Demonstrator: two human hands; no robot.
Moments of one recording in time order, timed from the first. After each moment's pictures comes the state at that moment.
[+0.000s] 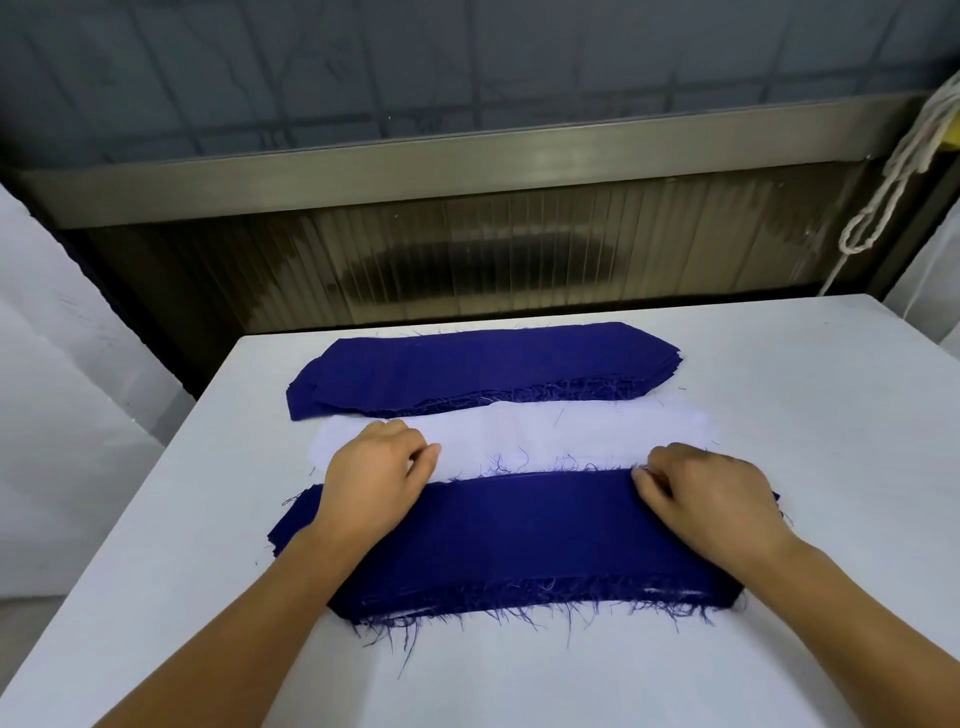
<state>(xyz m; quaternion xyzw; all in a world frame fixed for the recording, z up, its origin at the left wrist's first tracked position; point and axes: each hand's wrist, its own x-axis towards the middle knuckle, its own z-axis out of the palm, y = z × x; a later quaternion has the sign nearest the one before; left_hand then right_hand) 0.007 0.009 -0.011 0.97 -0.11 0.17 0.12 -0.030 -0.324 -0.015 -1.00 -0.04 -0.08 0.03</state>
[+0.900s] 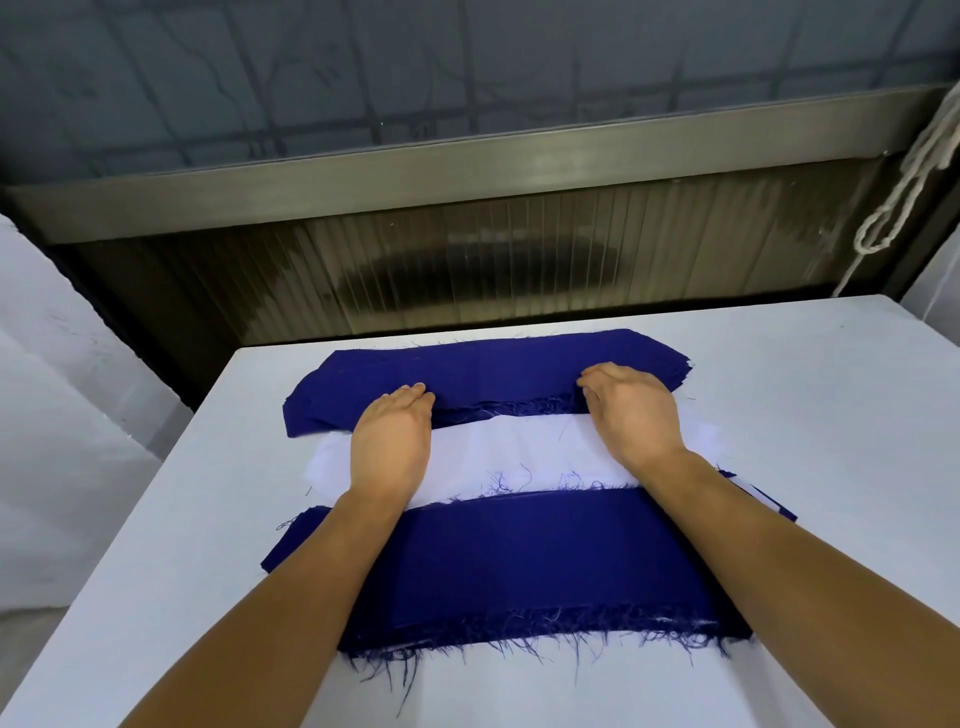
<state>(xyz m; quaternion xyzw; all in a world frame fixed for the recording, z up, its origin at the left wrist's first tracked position) 0.082 -0.002 -0.037 0.98 -0.09 0.19 0.03 0.089 -0.284 -0.028 -0.97 -0.08 -0.18 0.12</state>
